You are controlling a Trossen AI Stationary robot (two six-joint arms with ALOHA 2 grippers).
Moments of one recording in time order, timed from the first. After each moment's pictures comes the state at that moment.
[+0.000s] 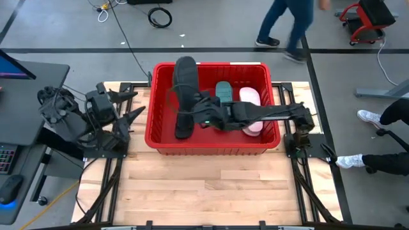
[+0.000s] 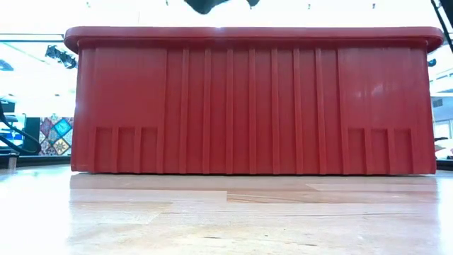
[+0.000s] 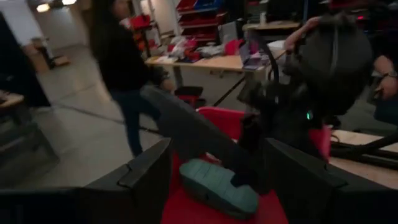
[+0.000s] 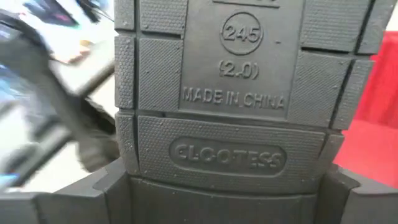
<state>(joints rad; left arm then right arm) -0.70 1.06 1.65 -0.96 -1.27 -0.30 0.08 1.95 2.09 -0.70 0.65 0.88</state>
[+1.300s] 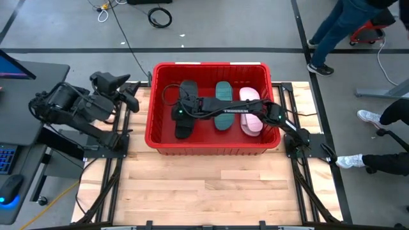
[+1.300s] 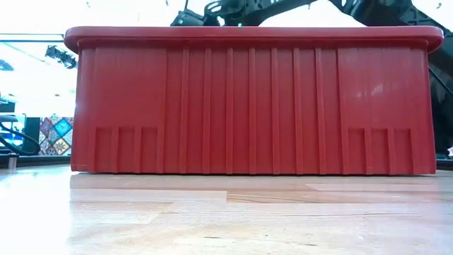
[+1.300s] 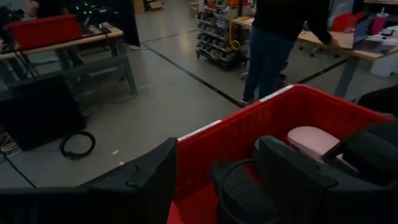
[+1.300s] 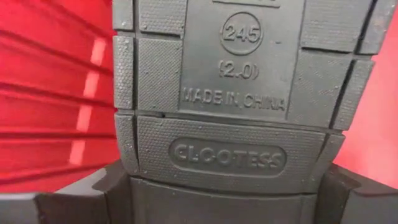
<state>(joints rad) -0.29 1.05 1.65 -1.28 -1.20 -0.67 -0.16 2.34 2.09 -0.76 0.27 1.26</state>
